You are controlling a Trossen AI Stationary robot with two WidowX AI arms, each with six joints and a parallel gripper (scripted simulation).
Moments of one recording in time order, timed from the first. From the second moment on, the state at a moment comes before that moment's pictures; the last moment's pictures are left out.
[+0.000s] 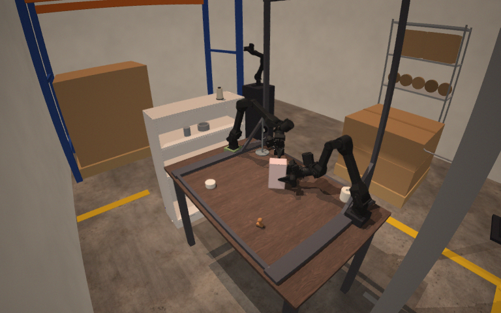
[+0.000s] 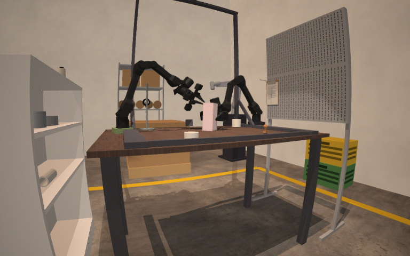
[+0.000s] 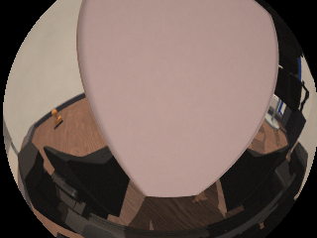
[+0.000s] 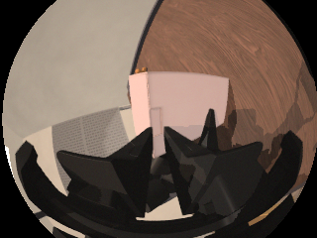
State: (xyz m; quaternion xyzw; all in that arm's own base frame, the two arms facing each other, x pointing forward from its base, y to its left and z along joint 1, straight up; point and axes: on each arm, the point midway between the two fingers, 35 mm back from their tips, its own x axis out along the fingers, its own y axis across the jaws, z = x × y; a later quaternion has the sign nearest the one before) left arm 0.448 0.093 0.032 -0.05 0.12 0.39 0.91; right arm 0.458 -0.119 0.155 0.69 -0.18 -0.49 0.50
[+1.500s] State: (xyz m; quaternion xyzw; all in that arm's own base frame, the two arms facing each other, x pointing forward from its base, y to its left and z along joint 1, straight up) left arm 0.446 0.097 0.033 -0.06 0.11 0.40 0.91; right arm 0.463 -0.134 0.149 0.68 -0.18 -0.49 0.51
